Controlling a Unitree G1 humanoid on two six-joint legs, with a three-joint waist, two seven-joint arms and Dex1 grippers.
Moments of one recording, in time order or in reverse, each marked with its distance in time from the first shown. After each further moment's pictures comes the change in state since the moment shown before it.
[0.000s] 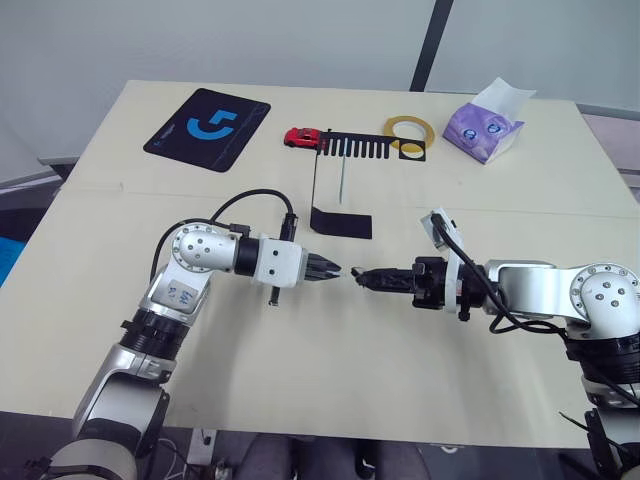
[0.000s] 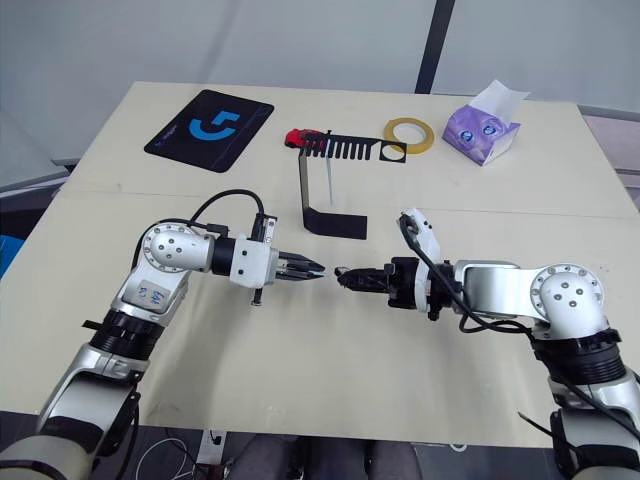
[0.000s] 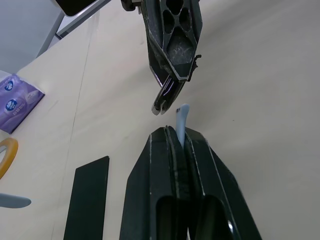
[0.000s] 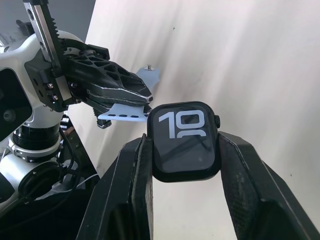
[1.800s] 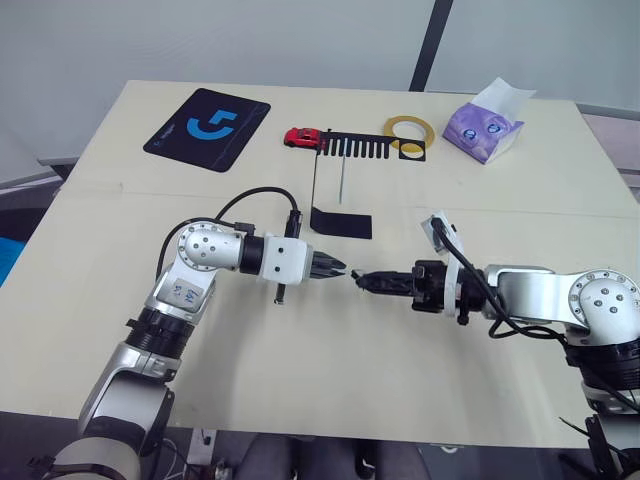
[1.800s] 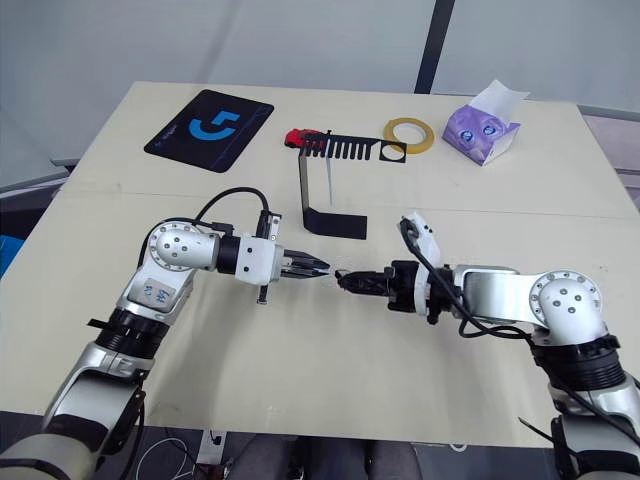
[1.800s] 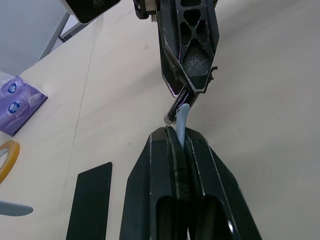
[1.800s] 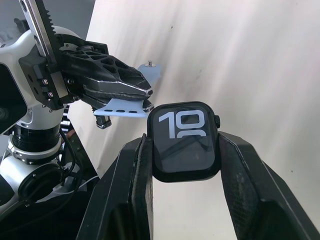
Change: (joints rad) left arm -0.011 -0.020 -0.004 0.002 0.001 0.018 0.008; right arm 0.031 0.003 0.000 -0.019 0.000 -0.023 -0.002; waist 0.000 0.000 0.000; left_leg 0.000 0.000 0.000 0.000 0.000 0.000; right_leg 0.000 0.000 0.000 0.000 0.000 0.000
